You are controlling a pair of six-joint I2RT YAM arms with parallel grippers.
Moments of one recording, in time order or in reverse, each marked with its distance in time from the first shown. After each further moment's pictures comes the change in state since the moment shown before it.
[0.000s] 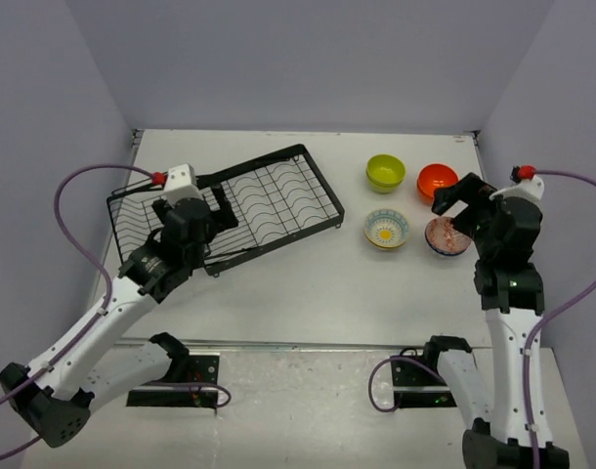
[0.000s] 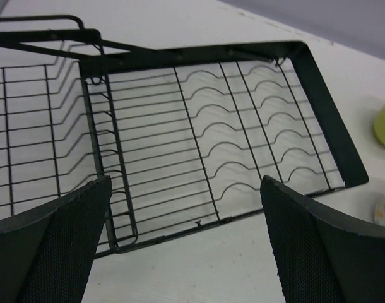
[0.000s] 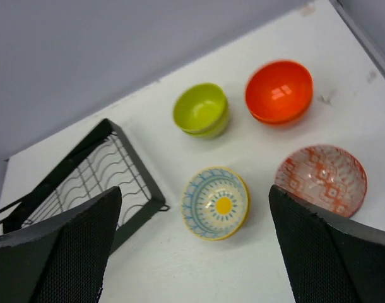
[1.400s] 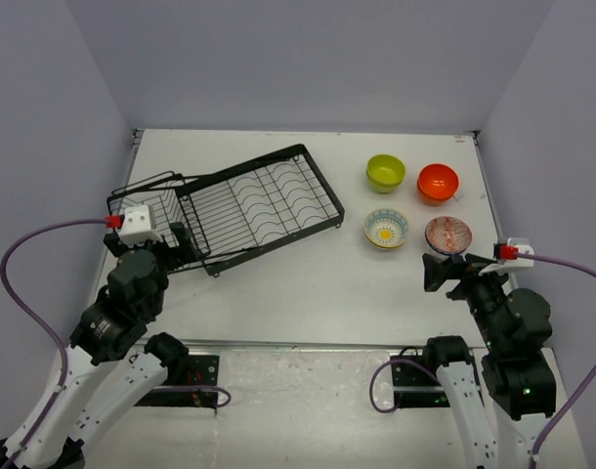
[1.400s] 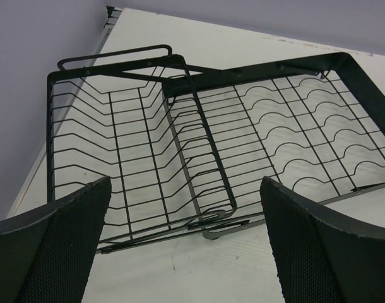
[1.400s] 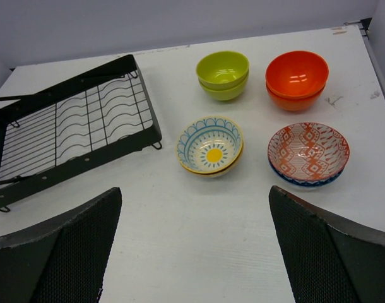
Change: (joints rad) left arm 0.092 -0.470 -0.138 -0.135 -0.045 0.276; right arm 0.217 -0.511 -0.046 -0.306 -0.023 -0.298
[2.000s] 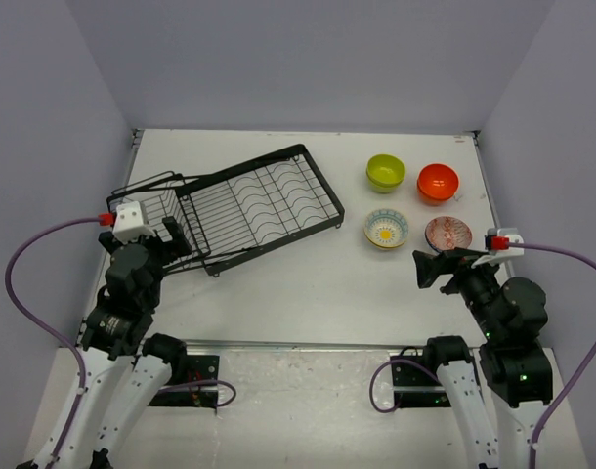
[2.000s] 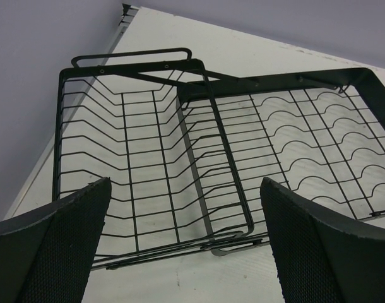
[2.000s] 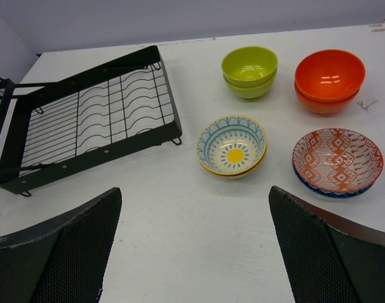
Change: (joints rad) left arm 0.240 0.001 -0.074 0.110 0.182 0.029; right arm 0.000 0.052 -0.014 0.056 -0.106 0.004
